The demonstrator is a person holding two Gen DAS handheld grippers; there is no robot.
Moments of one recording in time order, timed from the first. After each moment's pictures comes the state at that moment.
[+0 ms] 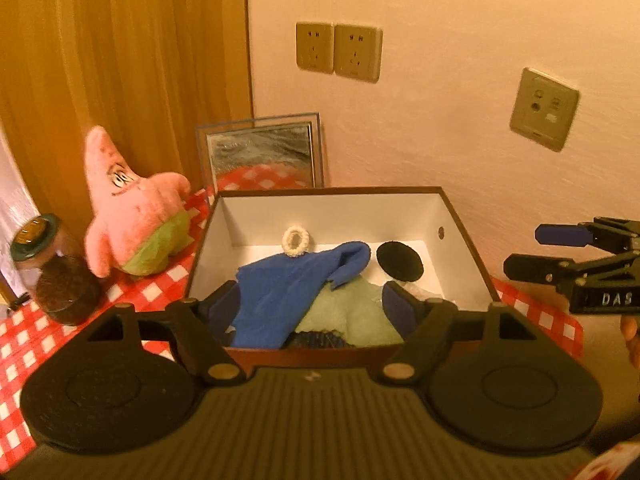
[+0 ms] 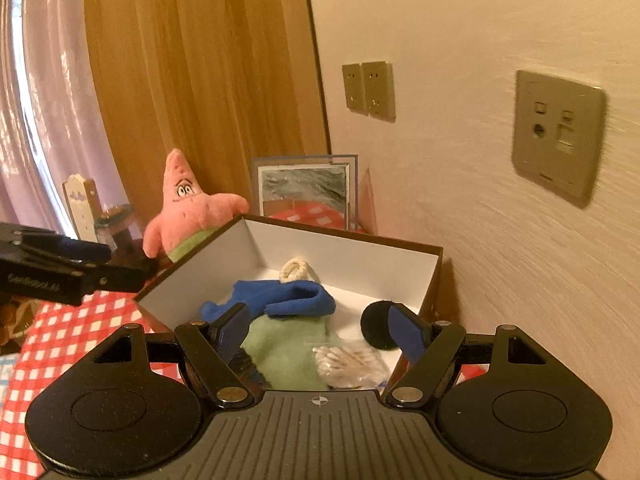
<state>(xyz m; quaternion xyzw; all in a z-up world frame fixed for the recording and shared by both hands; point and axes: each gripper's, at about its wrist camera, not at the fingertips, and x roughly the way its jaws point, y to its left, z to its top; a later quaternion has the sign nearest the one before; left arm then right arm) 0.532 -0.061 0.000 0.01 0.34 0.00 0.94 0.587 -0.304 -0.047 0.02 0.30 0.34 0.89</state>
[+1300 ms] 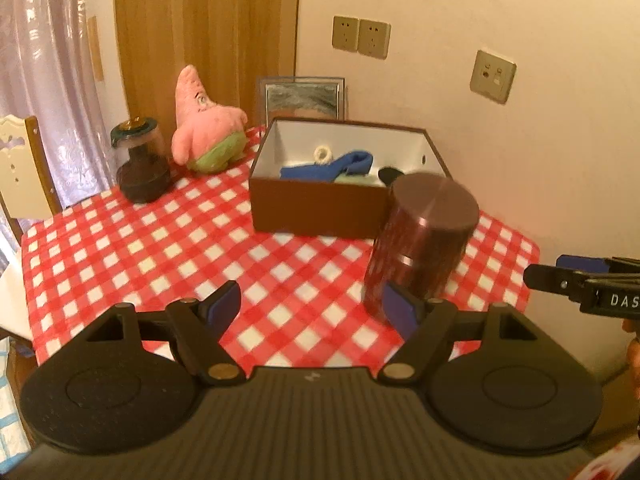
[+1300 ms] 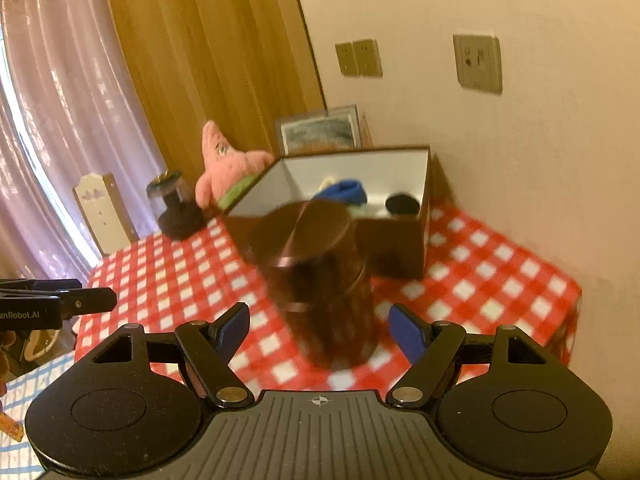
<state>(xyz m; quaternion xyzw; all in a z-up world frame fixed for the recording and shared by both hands) 0.270 -0.053 0.005 -0.03 0.35 0.03 0.94 0.332 -0.313 -0.023 0.07 0.35 0.28 0.89</state>
